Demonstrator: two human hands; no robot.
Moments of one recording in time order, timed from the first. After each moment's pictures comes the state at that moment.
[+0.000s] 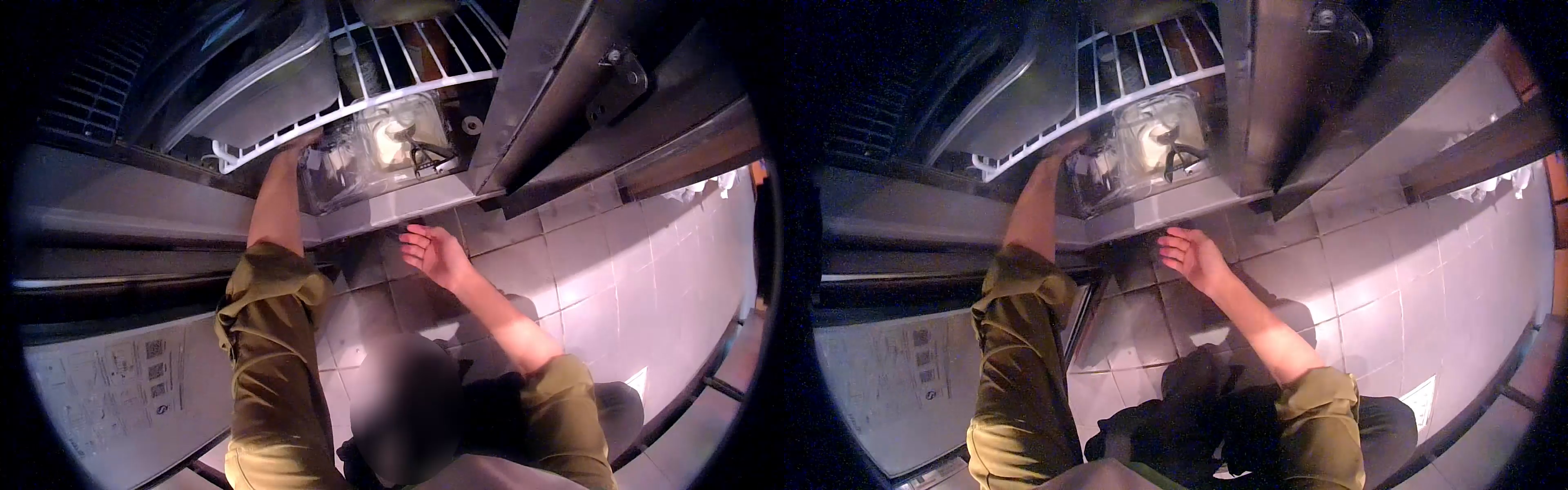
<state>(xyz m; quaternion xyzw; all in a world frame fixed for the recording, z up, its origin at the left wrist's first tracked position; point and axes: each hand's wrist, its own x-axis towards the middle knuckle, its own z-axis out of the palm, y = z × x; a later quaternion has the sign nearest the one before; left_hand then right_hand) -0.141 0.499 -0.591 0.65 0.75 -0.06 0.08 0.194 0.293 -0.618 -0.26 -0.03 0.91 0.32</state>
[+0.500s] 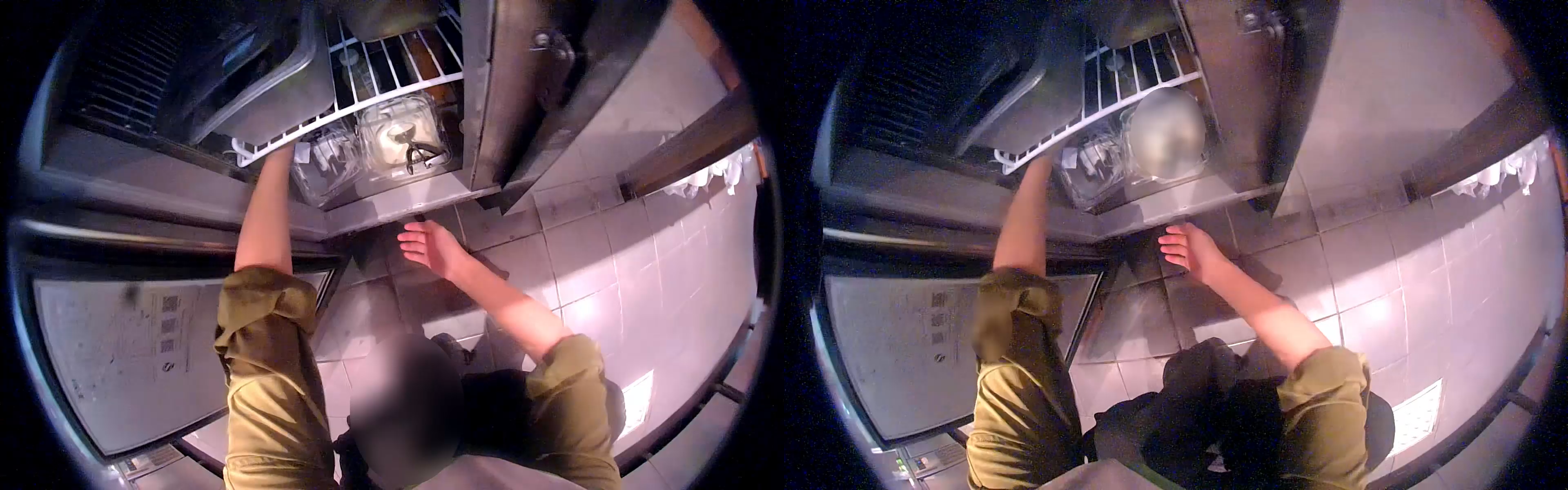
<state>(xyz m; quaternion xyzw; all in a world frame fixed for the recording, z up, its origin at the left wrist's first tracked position) -0.133 0.474 -0.513 0.67 0.74 -0.03 -0.07 0.201 0.289 -0.595 -0.35 -0.13 0.89 0.26</state>
